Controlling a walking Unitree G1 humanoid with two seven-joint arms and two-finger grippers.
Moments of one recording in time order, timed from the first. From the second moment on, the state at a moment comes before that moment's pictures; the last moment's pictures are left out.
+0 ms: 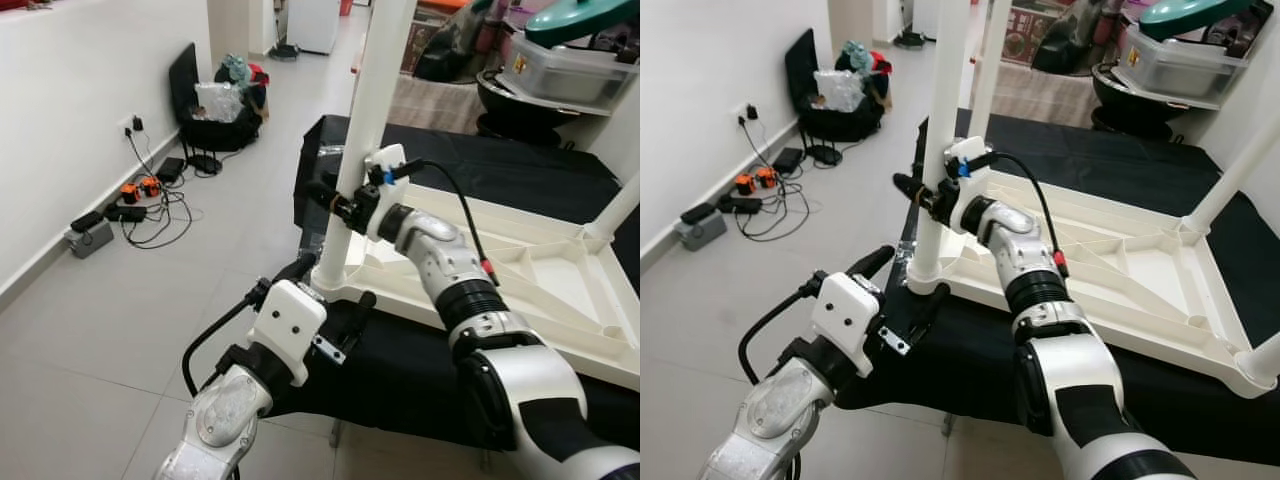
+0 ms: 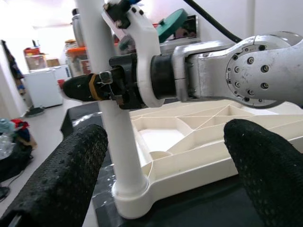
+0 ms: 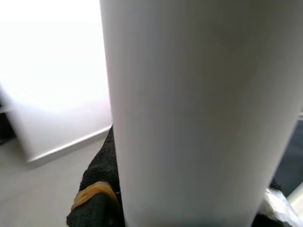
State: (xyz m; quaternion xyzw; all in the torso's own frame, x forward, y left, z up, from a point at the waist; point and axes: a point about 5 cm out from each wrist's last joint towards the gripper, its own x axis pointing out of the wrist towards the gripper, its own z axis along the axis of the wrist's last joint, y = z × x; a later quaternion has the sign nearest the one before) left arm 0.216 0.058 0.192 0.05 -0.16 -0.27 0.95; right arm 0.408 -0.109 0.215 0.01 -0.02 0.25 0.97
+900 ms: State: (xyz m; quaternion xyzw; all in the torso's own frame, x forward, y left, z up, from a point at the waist) left arm 0.216 0.059 0.192 0.05 -0.16 -0.27 0.95; right arm 0.392 -0.084 0.232 0.06 -0.07 -0.06 0.99
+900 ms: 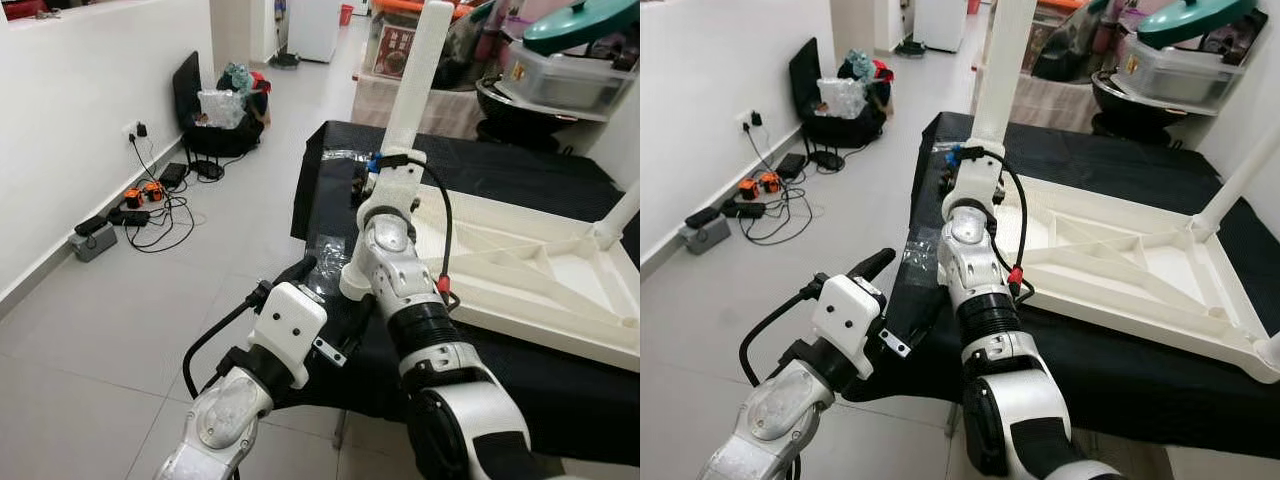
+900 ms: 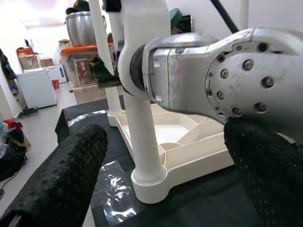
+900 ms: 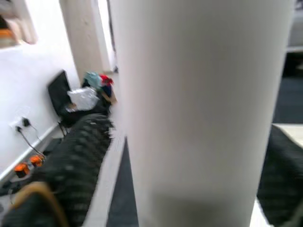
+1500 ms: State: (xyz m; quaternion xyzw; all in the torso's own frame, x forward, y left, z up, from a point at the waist) left arm 0.216 0.059 0.192 0.05 -0.16 -0.27 0.95; right arm 0.363 -0.108 0.194 0.03 -0.07 0.04 1.00
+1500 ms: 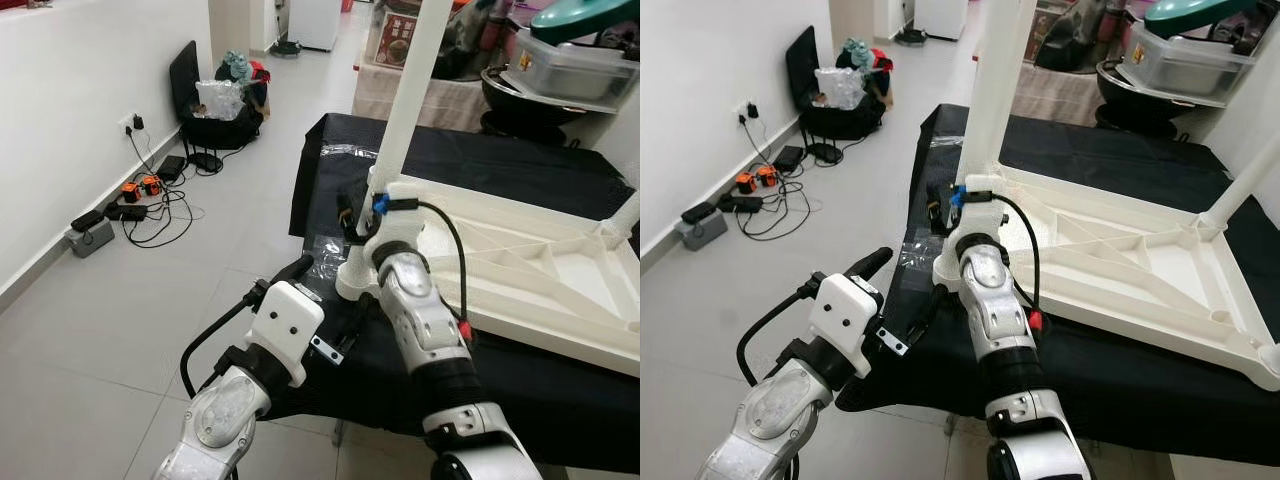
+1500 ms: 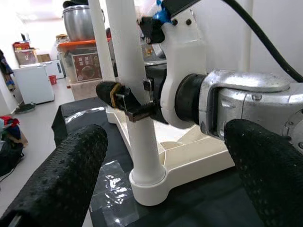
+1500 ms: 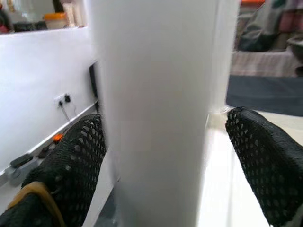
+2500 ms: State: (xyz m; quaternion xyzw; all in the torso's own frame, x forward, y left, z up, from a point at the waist) left arm 0.228 0.096 0.155 0.10 -0.08 -0.17 0.98; right arm 0.270 -0.145 0.124 -0.04 -0.01 0.02 1.00
